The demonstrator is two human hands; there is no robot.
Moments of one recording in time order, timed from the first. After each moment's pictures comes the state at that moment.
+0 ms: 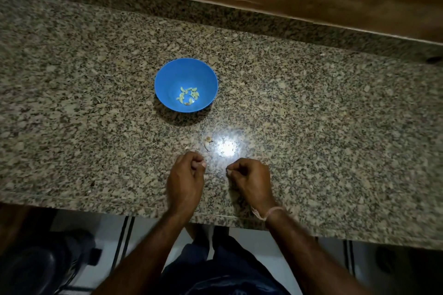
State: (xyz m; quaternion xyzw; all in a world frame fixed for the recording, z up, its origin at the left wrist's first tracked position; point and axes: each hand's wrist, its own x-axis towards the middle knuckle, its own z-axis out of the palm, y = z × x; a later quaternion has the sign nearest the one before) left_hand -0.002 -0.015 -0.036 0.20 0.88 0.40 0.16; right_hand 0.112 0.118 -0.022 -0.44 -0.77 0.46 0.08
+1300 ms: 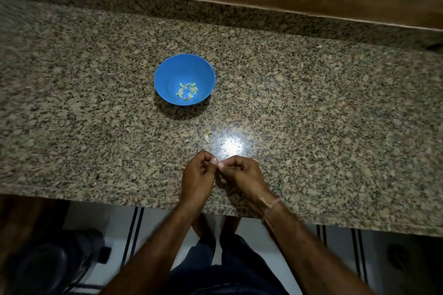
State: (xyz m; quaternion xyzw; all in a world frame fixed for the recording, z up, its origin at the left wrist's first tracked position) left_hand 0.026 -0.007 -0.019 0.12 0.79 0.50 0.33; right_hand 0.116 0.094 0.000 -0.43 -0.45 0.78 0.06
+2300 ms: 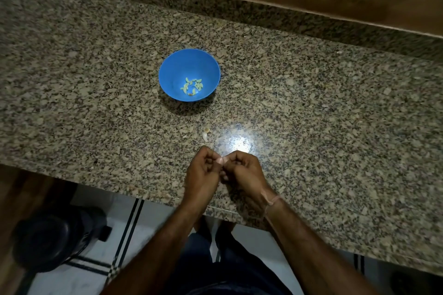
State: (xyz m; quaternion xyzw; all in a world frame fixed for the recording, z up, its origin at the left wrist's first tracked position) left_hand 0.050 0.022 -0.001 0.06 0.80 0.52 0.30; right_hand 0.119 0.129 -0.024 -0.40 -0.54 0.74 0.03
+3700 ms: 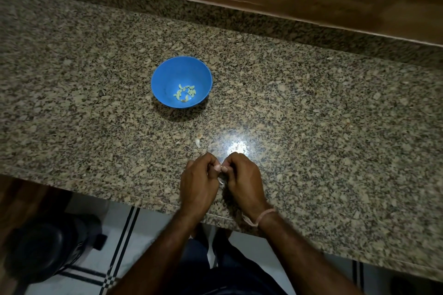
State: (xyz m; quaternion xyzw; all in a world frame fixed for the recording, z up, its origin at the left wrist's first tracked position) left_hand 0.053 0.032 -0.011 0.20 0.89 0.35 0.20; right_hand 0.132 0.138 -0.020 -0.28 -0.85 0.43 0.12
